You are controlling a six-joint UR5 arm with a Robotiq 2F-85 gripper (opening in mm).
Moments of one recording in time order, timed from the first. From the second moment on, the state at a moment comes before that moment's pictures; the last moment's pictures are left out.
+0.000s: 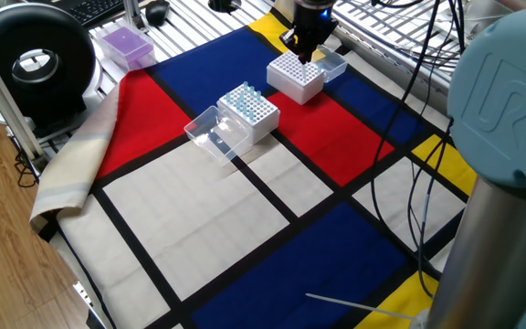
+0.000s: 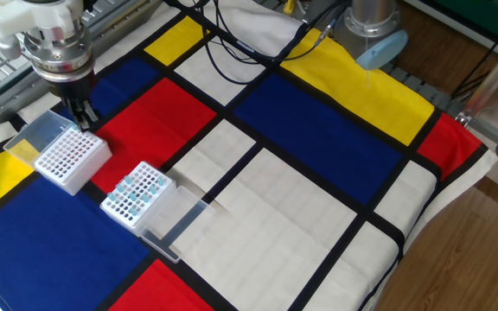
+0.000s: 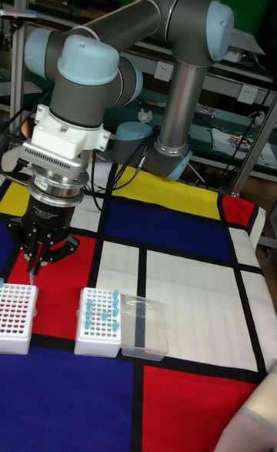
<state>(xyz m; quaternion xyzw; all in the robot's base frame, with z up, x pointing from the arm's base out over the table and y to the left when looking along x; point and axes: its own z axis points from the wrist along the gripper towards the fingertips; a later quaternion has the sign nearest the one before) 0.626 -0.164 0.114 0.10 0.99 -0.04 0.07</state>
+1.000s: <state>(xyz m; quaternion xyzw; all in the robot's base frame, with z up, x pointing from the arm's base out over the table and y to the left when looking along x) 0.633 -0.167 0.119 0.09 0.99 -0.05 0.07</state>
